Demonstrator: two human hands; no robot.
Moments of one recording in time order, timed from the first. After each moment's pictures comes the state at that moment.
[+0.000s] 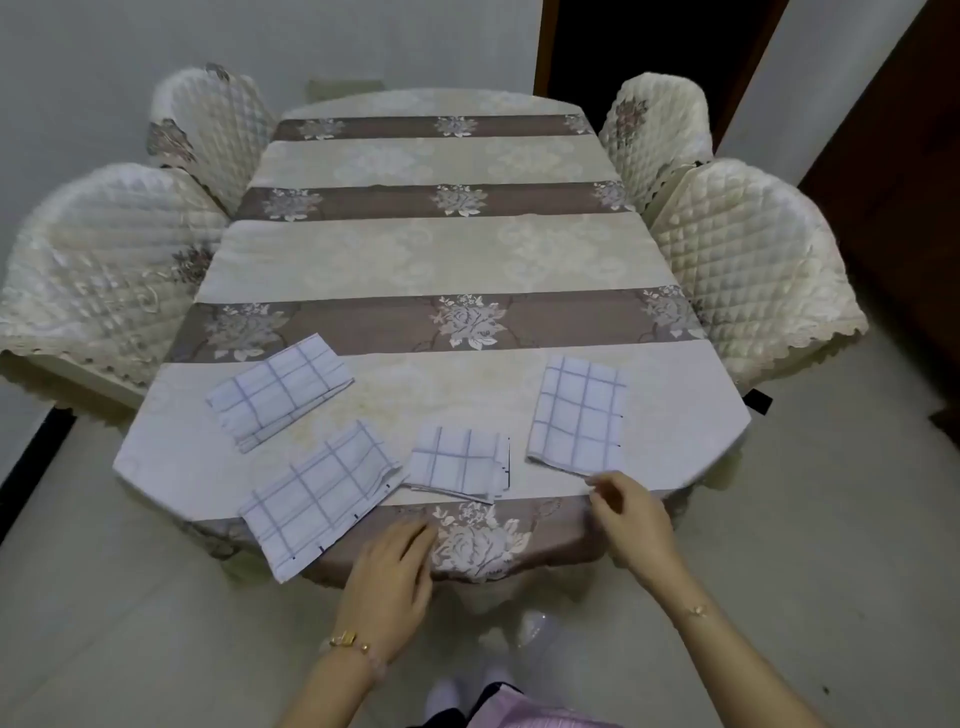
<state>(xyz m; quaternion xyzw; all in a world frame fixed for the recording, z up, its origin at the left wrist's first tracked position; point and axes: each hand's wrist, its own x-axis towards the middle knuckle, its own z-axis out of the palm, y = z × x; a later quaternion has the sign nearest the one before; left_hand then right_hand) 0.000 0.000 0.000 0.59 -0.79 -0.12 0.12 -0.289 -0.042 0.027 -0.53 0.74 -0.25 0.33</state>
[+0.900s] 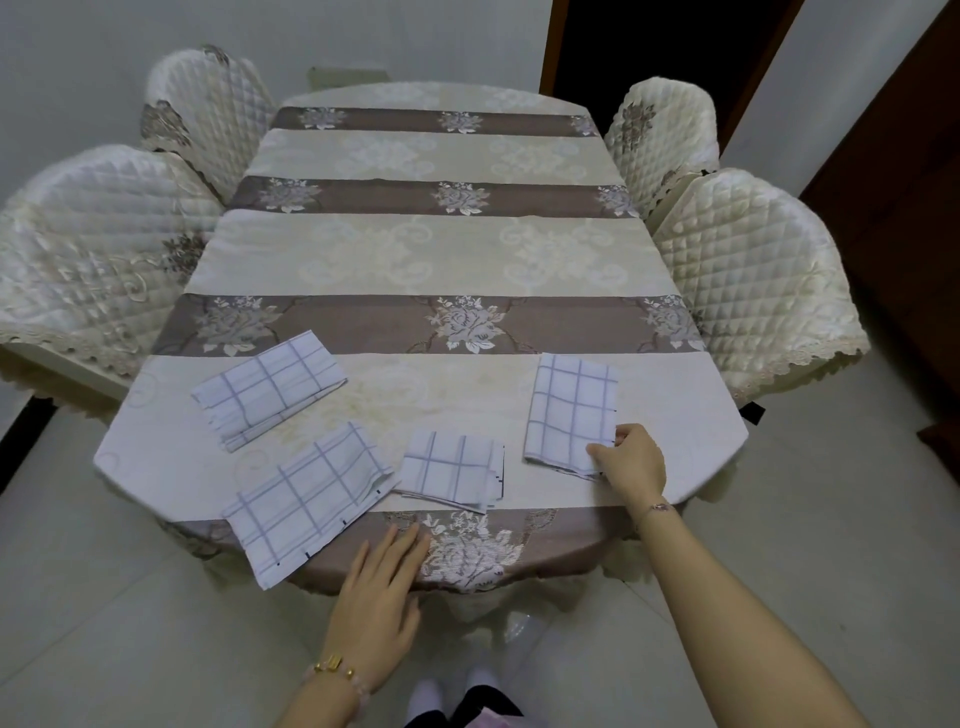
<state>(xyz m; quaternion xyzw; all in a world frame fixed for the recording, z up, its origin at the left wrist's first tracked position) 0.002 0.010 -0.012 0.59 -0.79 -0.16 0.05 -0.305 -0.133 0.022 -0.40 0.84 -0.22 0.30</state>
